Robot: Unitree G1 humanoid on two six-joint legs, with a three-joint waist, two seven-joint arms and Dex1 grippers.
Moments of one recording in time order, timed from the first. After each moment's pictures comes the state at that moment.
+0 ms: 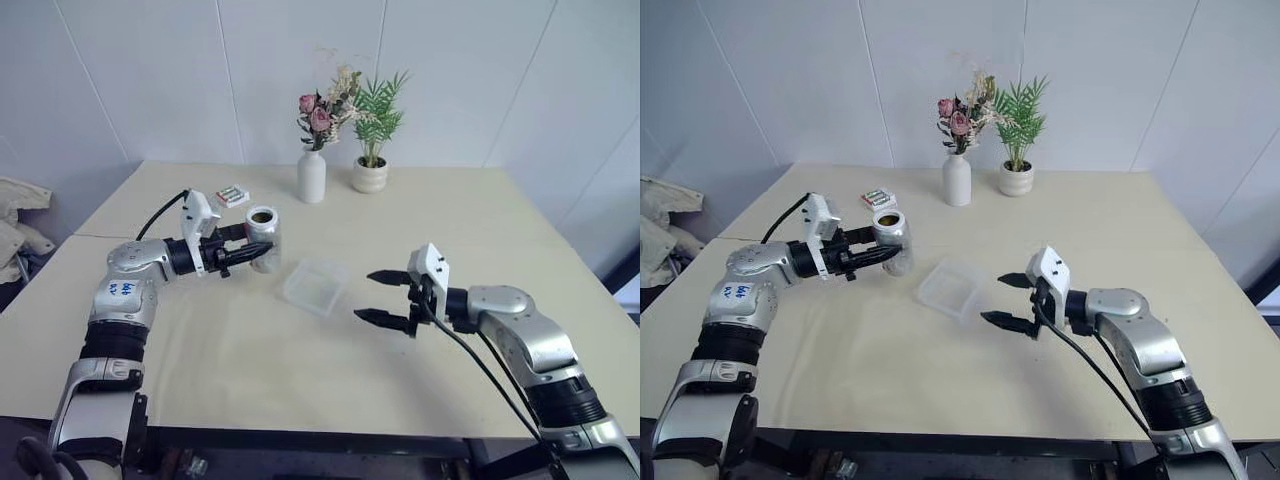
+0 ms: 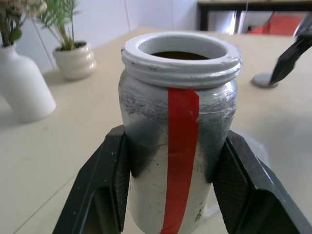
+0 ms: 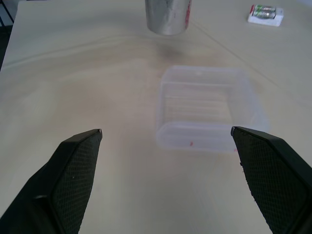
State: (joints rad) left arm -0.92 0.62 0.07 0.58 -0.26 0.11 -1.04; right arm -0.60 -0.61 0.08 -0.01 0.40 0.43 1.03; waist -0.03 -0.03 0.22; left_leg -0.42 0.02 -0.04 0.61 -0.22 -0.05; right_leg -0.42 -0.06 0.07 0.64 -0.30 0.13
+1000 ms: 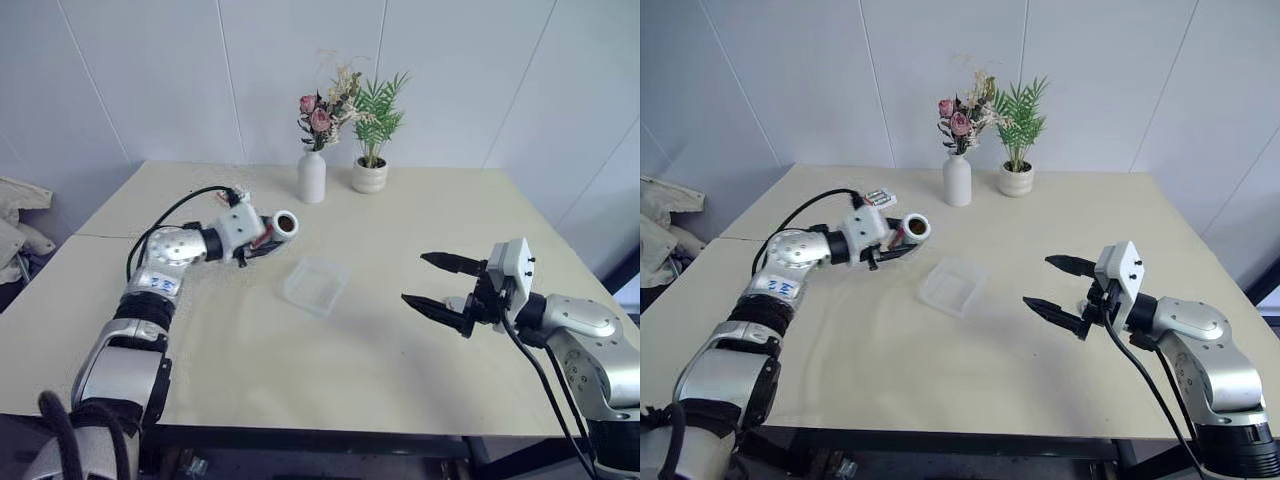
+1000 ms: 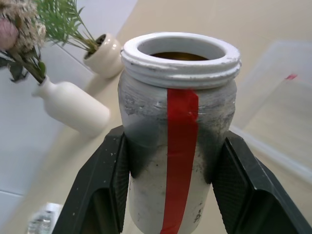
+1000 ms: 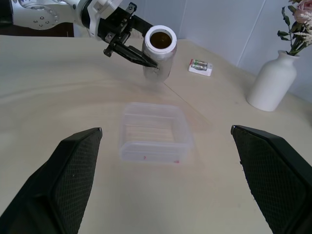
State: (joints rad) left arm -1.22 0.56 -0.19 1.05 0.27 -0.56 -0.64; right arm -0.41 -0.67 -0.20 -0.20 0.53 0.33 0.97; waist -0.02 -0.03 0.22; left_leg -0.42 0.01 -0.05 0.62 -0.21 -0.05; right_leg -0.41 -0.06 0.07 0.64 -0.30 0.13
